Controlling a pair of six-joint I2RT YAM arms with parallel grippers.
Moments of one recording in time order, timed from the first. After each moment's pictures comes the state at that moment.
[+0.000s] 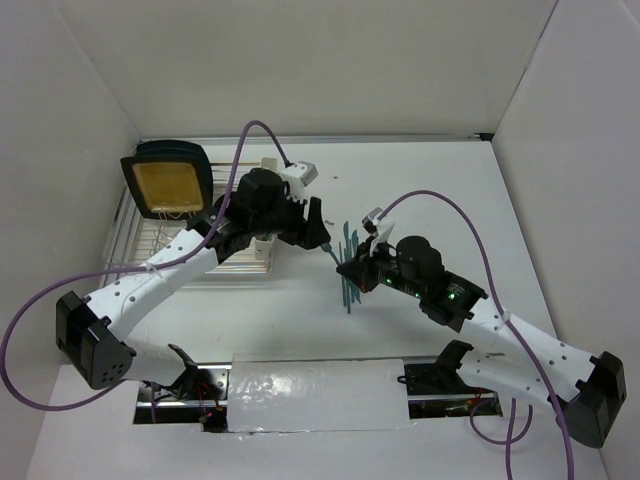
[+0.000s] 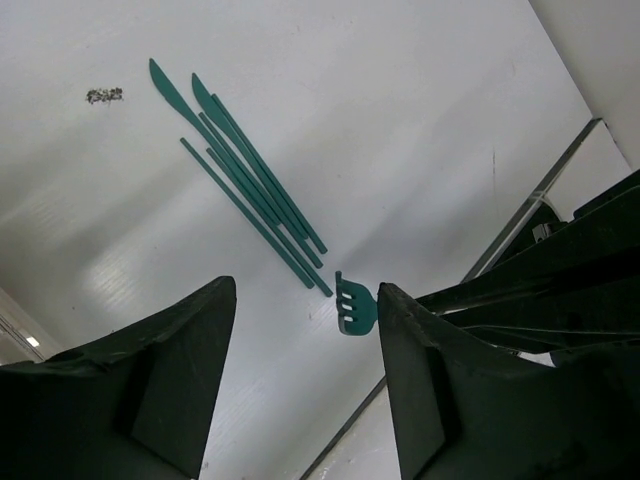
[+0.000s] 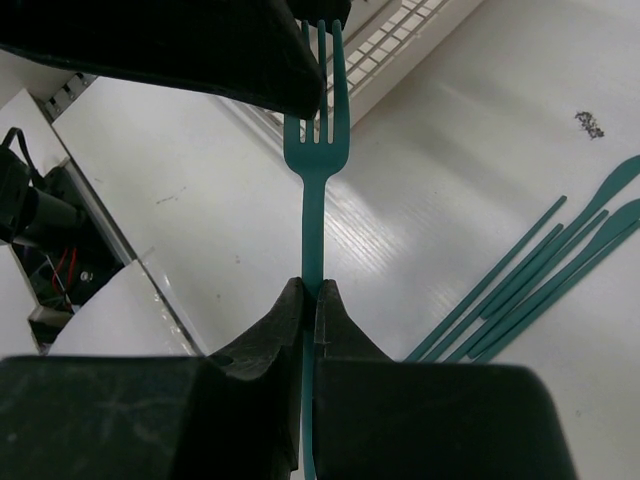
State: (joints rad) left arm -0.69 1.36 1.28 -0.46 0.24 -0.35; right arm 0.80 0.85 0.65 -0.11 -0.13 0.28
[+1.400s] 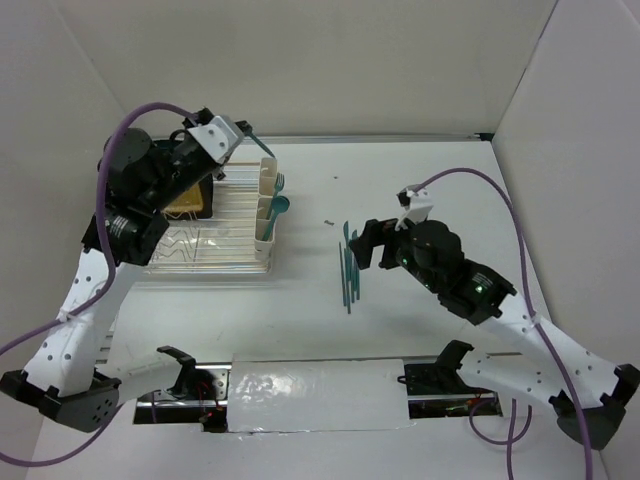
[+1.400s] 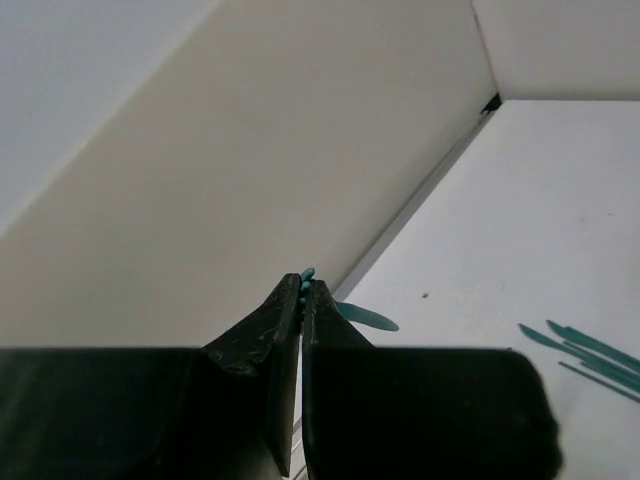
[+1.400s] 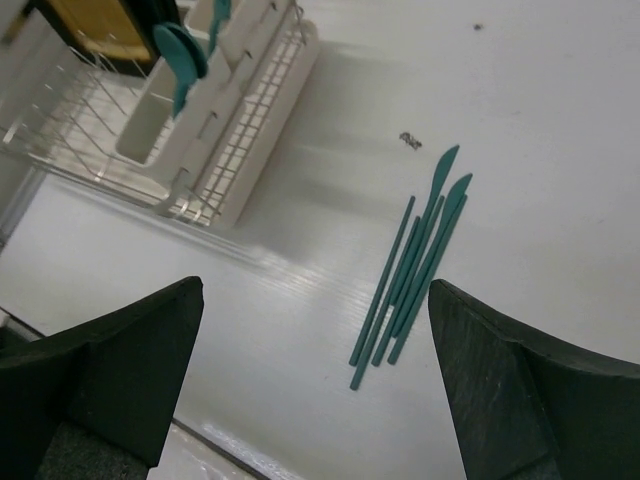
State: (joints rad) left arm -0.42 1.14 1.53 -0.28 0.31 0.49; right arm 0.80 0.79 0.93 -0.44 0.27 0.42
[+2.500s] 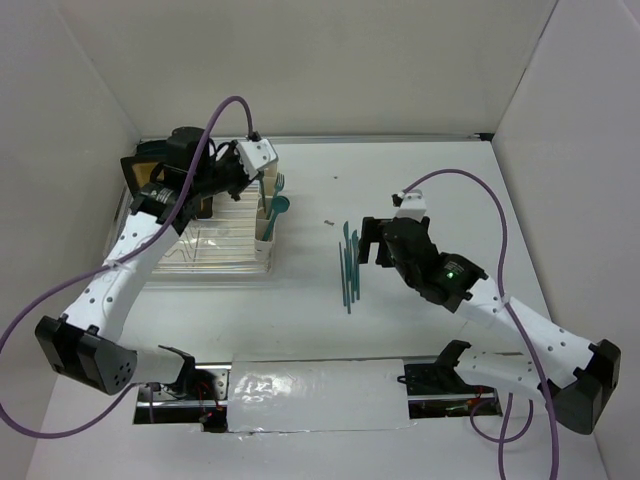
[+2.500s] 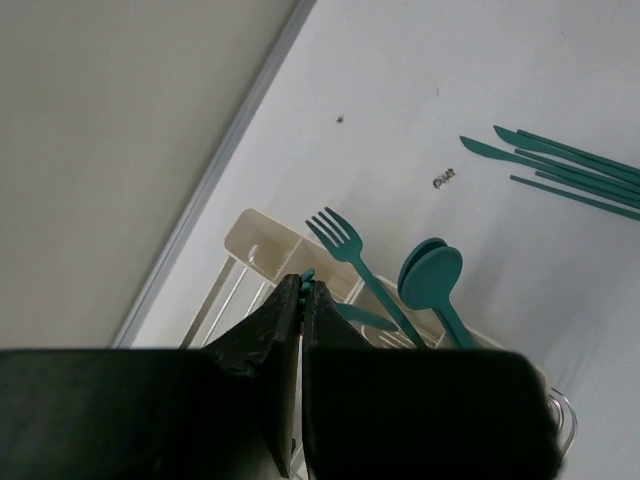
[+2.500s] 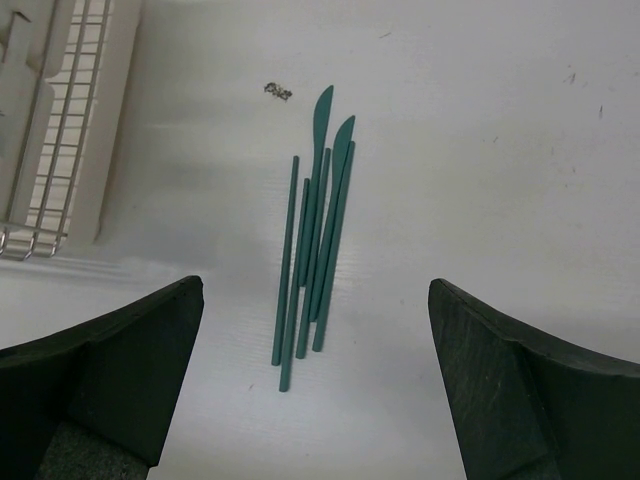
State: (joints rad) left arm -0.32 1.32 1.43 -0.47 0.42 0.65; right arm 0.78 0.97 0.89 -0.50 0.50 0.52
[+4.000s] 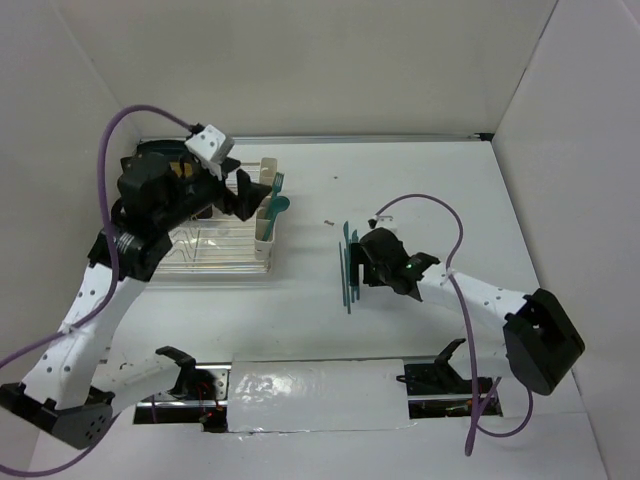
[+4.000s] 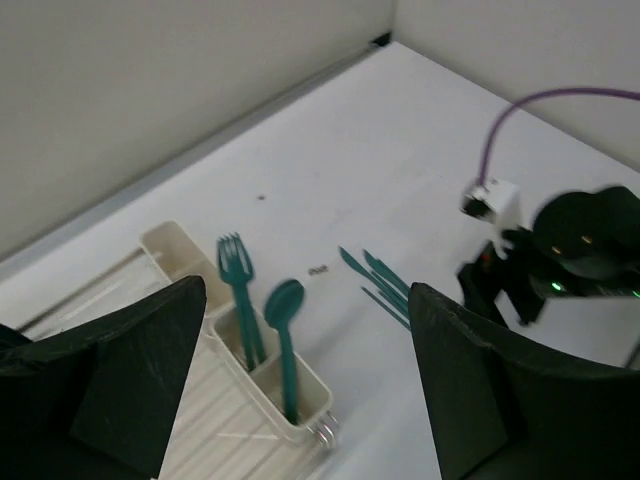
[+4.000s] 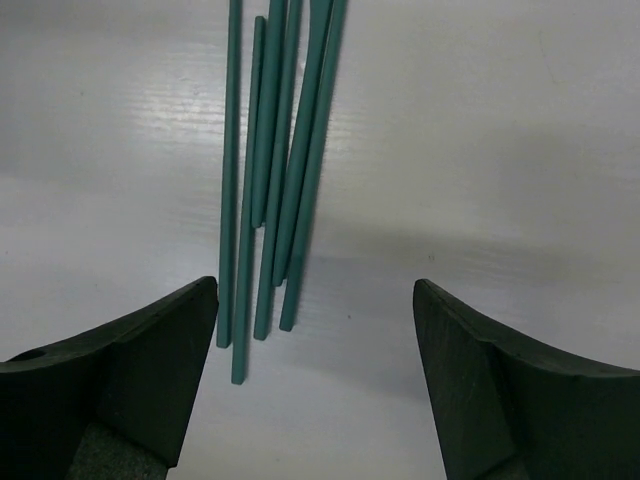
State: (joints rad) left arm -0.39 1.07 1.37 -0.41 0.29 0.07; right arm 0.68 1.26 0.69 -0.33 0.26 0.55
